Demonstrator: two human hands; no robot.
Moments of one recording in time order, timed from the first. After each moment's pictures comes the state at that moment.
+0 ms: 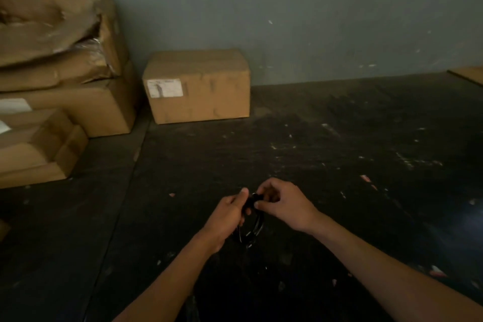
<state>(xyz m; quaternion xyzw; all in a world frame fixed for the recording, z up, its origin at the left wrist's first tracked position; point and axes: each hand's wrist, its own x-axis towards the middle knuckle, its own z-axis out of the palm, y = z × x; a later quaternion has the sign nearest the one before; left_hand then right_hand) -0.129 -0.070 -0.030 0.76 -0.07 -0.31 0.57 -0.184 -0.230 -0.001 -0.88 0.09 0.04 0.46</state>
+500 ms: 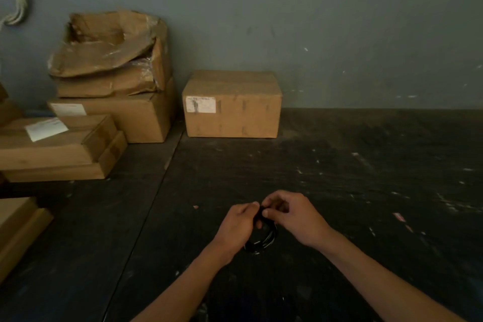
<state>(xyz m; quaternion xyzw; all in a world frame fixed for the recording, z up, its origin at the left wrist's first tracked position) -0.125 -0.050 -0.007 0.76 -0.09 -0.21 0.61 -0.161 -0.206 0.021 -0.89 0.01 0.00 0.46</state>
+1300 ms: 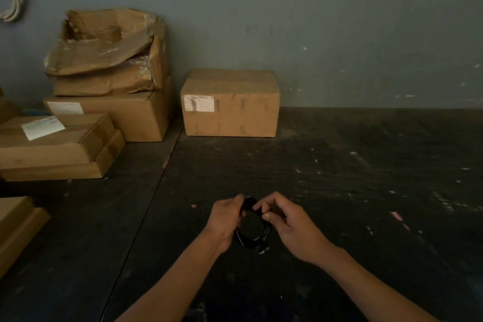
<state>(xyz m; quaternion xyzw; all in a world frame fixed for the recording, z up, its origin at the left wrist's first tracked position) -0.108 -0.045 -0.005 0.68 0.07 -0.21 0.70 -0.178 -0.199 0.011 -0.84 -0.08 -0.02 0.53</state>
